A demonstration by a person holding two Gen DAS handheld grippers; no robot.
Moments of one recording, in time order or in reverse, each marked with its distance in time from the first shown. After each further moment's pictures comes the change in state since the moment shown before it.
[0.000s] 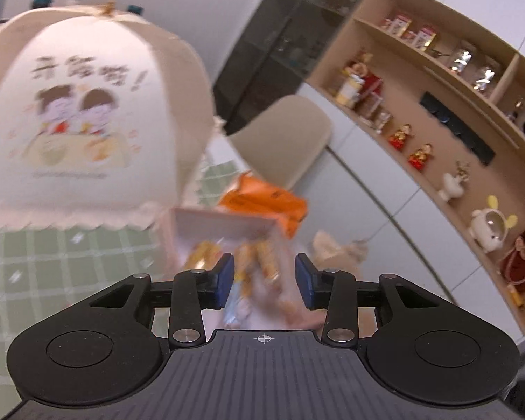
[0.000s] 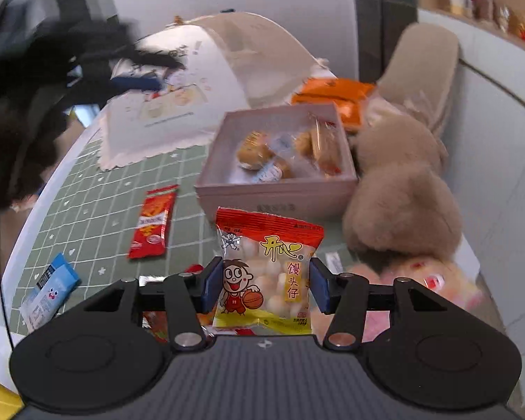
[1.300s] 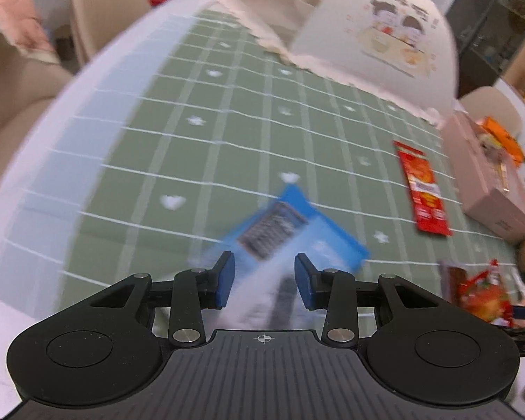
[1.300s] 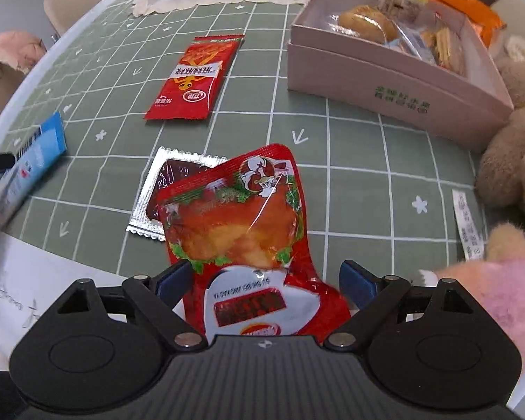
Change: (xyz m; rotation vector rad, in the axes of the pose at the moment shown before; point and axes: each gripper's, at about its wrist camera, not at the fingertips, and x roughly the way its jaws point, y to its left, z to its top) left arm -0.150 0.168 -0.175 -0.283 0.092 0.546; right arm 0.119 0.097 -0.055 -0.291 0.346 0.017
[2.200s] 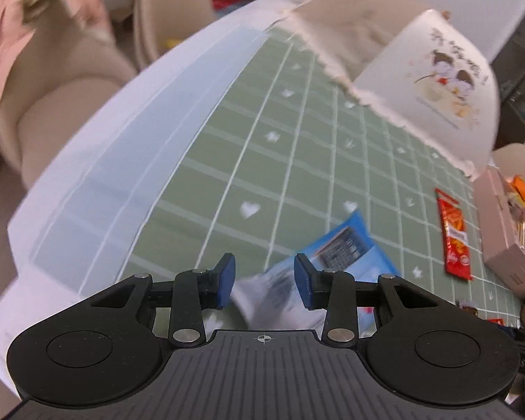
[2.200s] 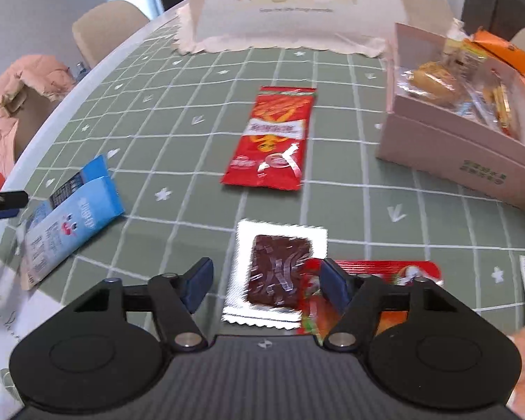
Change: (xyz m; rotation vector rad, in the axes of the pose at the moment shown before) left arm -0.021 0.046 -0.012 -0.208 -0.056 0.077; right arm 0.005 0.061 0.030 -0.028 -0.128 0.115
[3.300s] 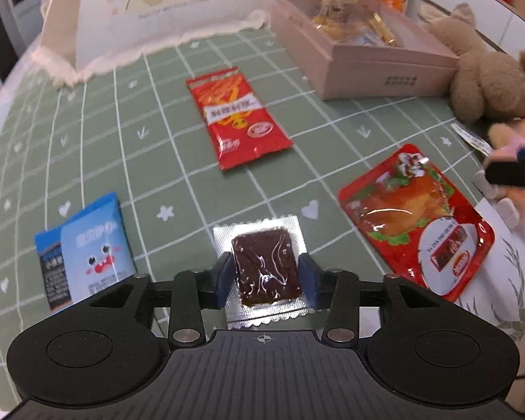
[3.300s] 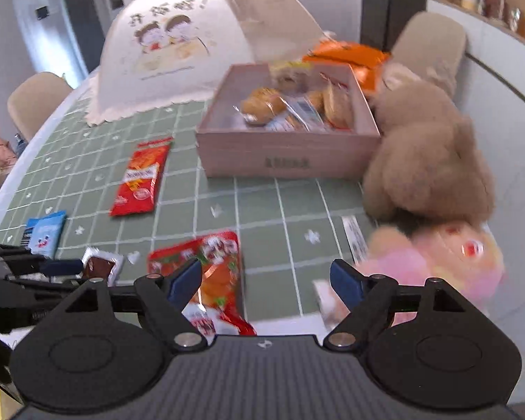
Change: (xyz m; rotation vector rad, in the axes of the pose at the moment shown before) left arm 0.045 -0.214 -0.088 0.746 0.164 -0.108; right arm -0.101 -0.105 -0.057 0.248 -0.139 -0.219
